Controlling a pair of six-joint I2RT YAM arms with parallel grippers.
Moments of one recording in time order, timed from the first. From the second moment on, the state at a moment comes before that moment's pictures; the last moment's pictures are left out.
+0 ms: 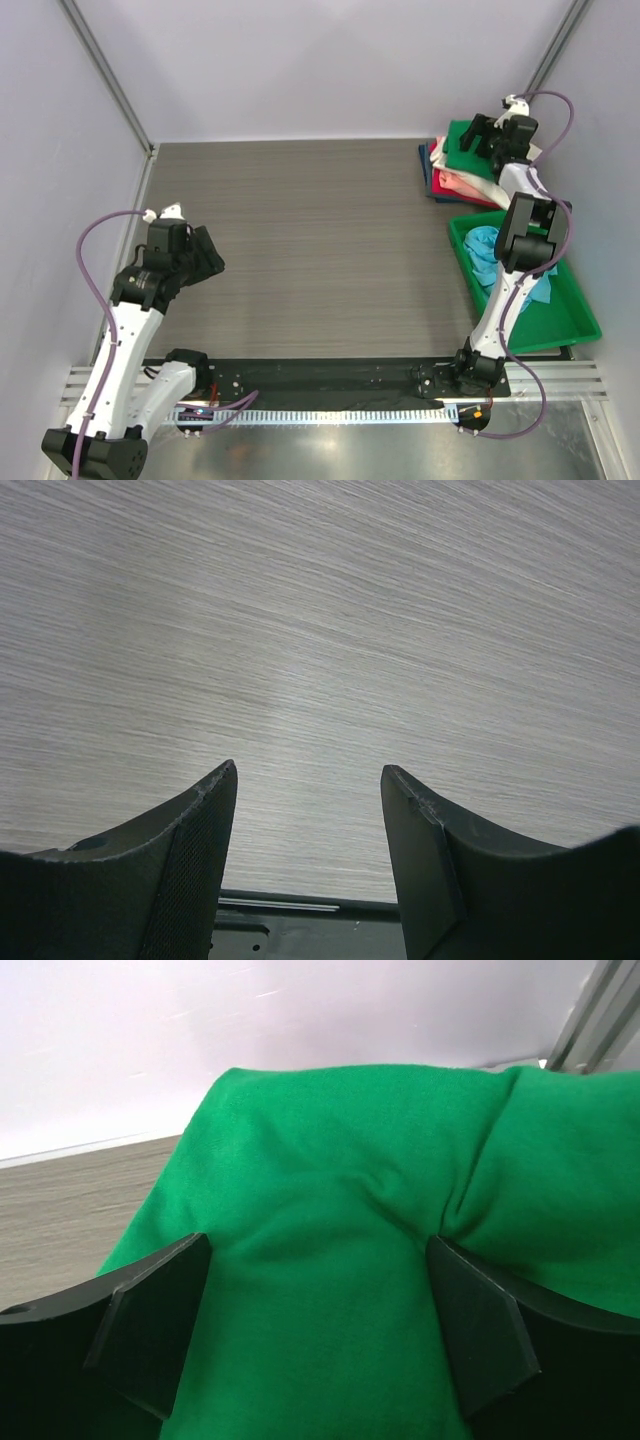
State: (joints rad) left arm -0.17 0.82 0.93 -0.91 -0.09 -0.50; right arm -0.26 2.19 1.71 0.16 -0.26 0.13
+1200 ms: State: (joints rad) left arm -0.17 0.72 0.93 -0.90 -0.09 -0.50; right arm 0.64 1.26 0.85 -0.32 0.13 0.64
